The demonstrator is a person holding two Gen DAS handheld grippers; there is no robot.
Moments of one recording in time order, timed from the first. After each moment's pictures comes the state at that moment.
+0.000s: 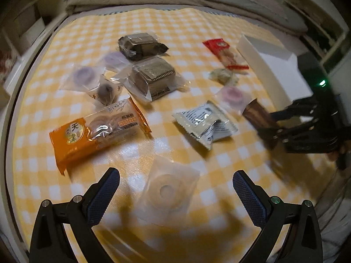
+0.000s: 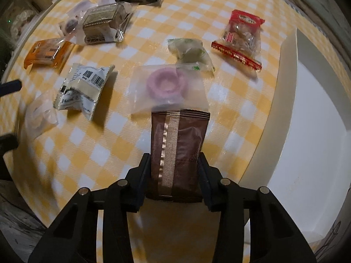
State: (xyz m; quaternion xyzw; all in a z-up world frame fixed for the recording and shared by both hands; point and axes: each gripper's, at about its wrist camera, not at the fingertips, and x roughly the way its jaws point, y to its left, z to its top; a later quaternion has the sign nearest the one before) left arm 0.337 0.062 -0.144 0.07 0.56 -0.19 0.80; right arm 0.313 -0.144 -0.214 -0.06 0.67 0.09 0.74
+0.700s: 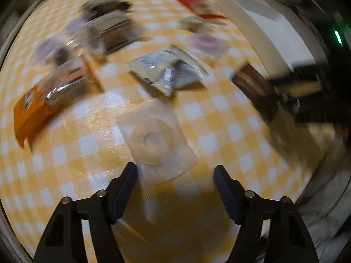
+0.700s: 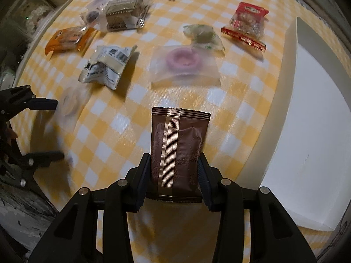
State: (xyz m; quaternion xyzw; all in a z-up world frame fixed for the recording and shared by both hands) left arm 0.301 0.028 -0.185 0.07 0.65 -0.20 0.73; right arm 0.262 -0.158 -0.207 -0.03 0.68 0.12 0.72
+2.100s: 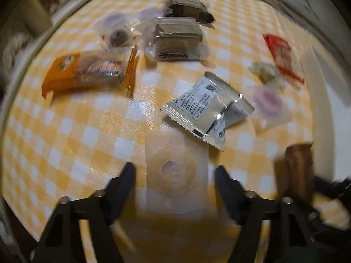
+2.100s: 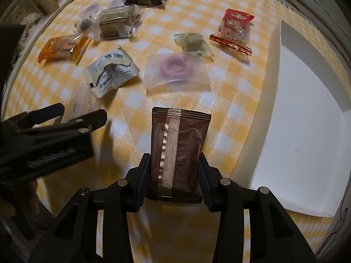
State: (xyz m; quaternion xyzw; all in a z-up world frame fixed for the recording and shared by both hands) left arm 0.330 -0.004 -0.191 -0.02 0.62 0.07 0.78; right arm 0.270 -0.128 -0.195 -0.03 0.67 0.09 0.73
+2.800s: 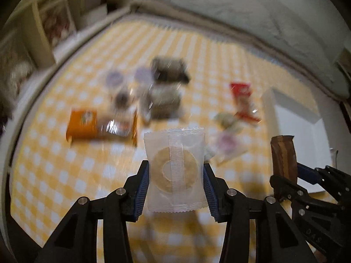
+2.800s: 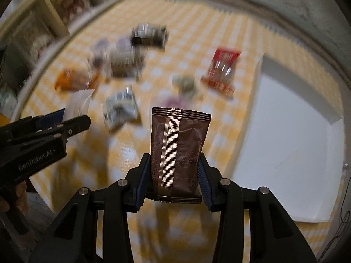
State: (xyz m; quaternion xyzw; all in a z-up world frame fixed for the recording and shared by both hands) left arm 0.312 0.010 -0.082 -0.06 0.51 0.00 0.86; right arm 0.265 -0.155 -0.120 -0.01 0.58 0.09 0.81
